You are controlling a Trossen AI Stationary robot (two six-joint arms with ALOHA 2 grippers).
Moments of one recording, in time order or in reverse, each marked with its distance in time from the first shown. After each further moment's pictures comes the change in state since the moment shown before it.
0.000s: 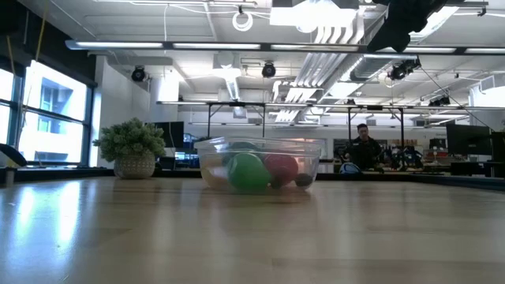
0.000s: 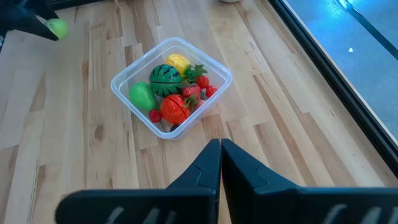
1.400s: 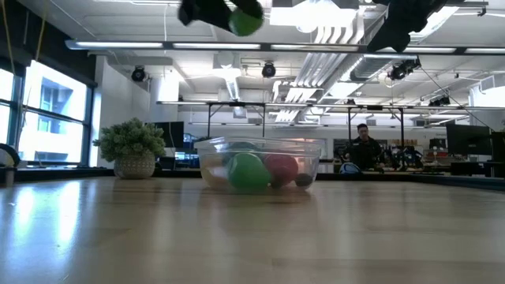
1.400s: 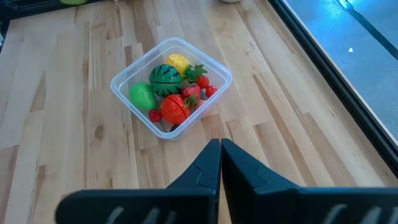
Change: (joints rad) left arm 0.687 -0.254 0.216 0.519 -0.248 1.979; right arm 0.000 0.000 0.000 0.000 0.000 0.000
